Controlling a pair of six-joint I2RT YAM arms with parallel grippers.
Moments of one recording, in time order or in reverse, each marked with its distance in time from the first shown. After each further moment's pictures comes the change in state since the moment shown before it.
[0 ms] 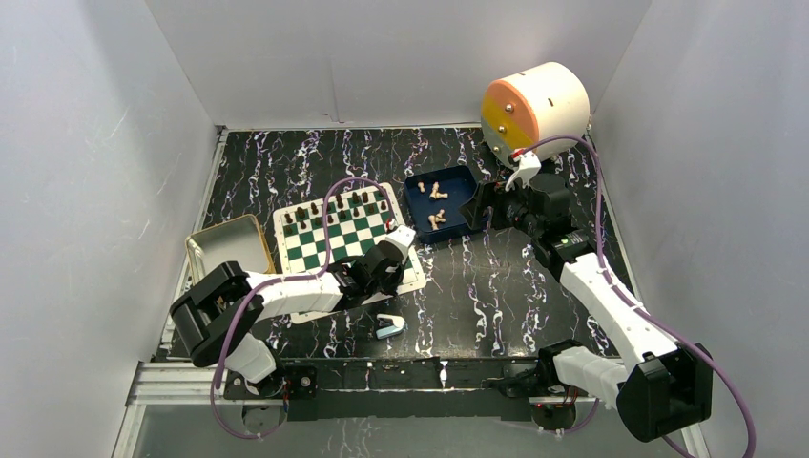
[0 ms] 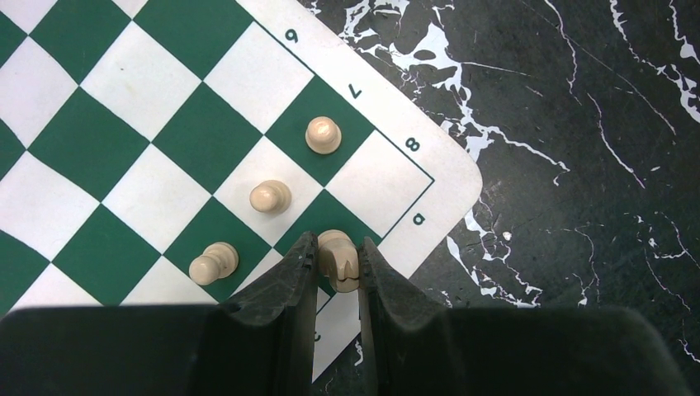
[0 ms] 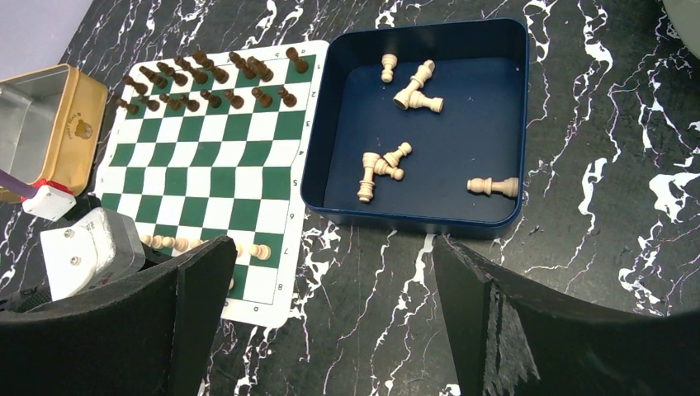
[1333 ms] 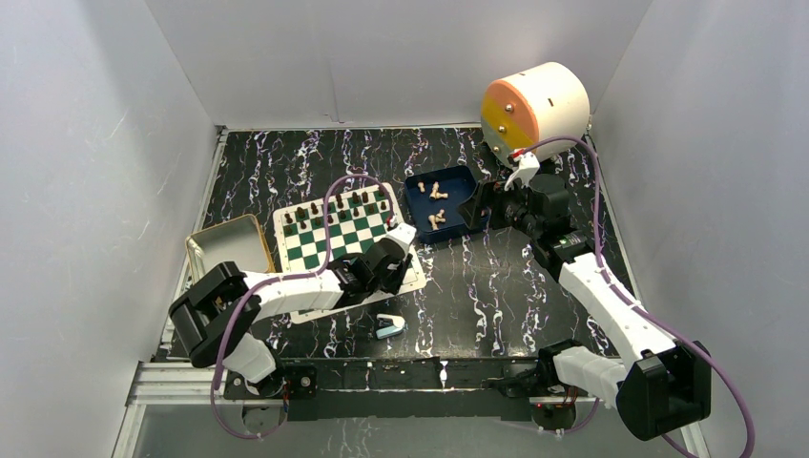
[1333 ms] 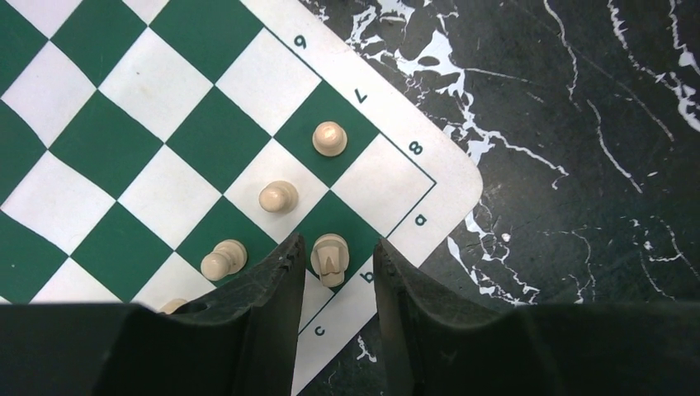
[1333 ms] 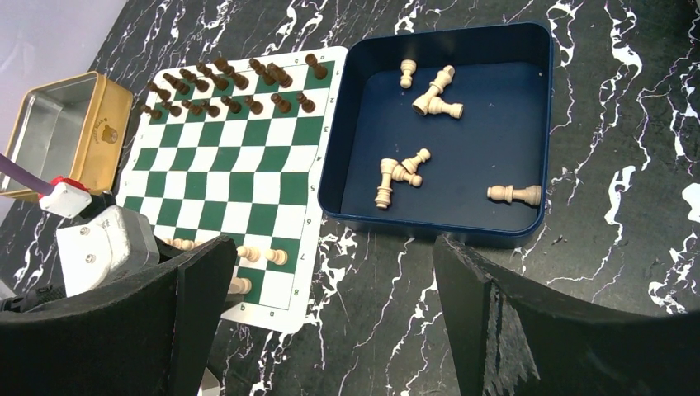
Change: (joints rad) left arm 0.000 -0.003 0.031 -0.056 -0.015 -0.003; right arm 0.000 0.008 -0.016 0.048 -0.032 0.036
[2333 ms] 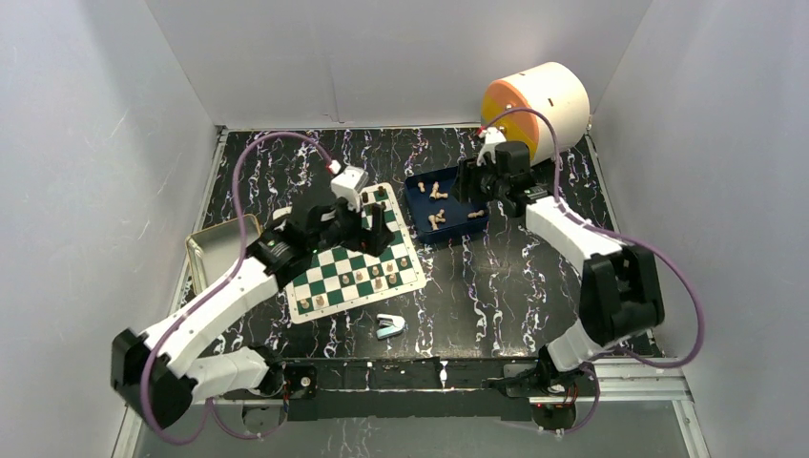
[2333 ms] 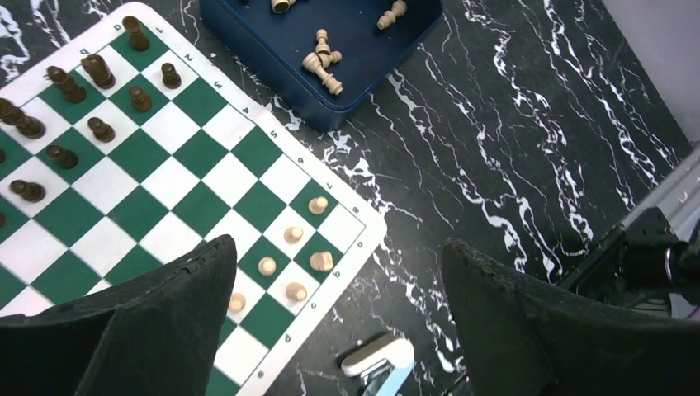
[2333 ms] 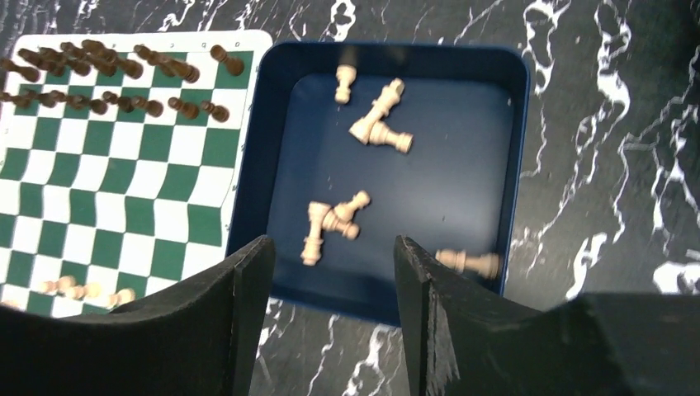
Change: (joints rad) left arm 0.294 -0.357 0.235 -0.323 0.371 -0.012; right arm 0.000 0.448 0.259 -0.003 0.032 -0.109
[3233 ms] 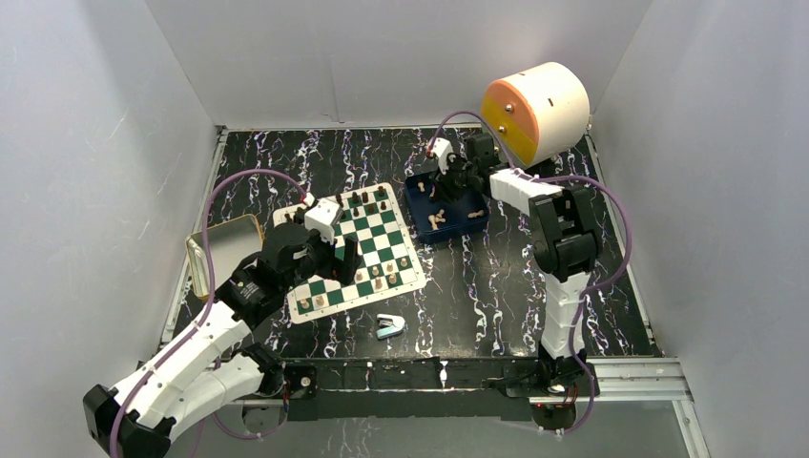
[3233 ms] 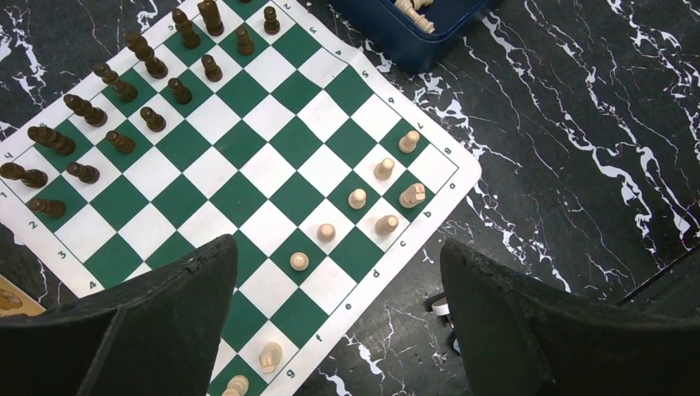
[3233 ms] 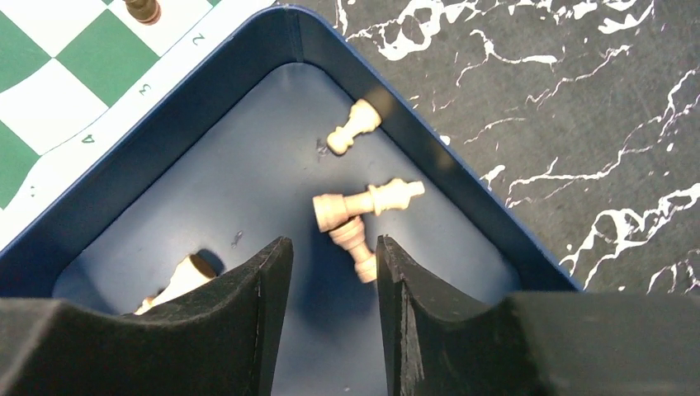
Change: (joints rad) left arm 0.000 -0.354 -0.237 -0.094 -0.147 0.167; right arm 0.000 0.532 0.370 -0.057 -0.270 -0.736
